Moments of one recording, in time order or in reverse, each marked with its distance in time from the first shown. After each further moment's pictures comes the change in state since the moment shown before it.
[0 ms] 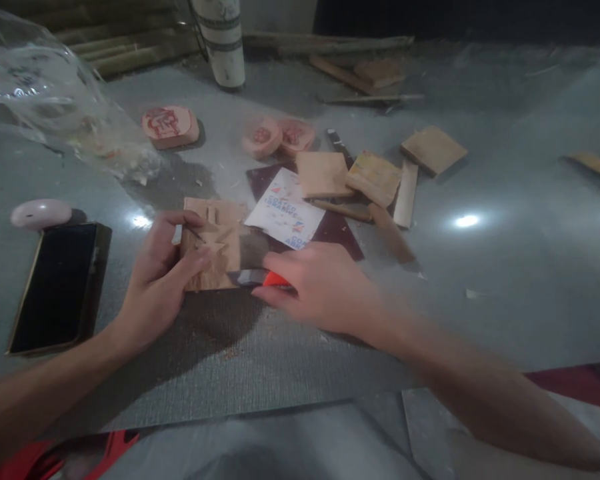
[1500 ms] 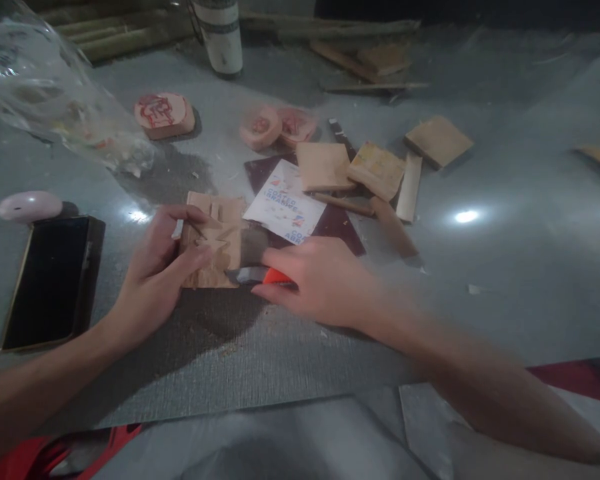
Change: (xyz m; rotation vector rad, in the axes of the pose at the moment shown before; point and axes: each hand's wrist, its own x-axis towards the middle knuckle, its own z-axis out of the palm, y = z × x) left_hand 0.003 0.000 -0.003 0.046 -0.067 0.050; right_hand 0.000 0.007 0.002 0.050 -0.037 -0.018
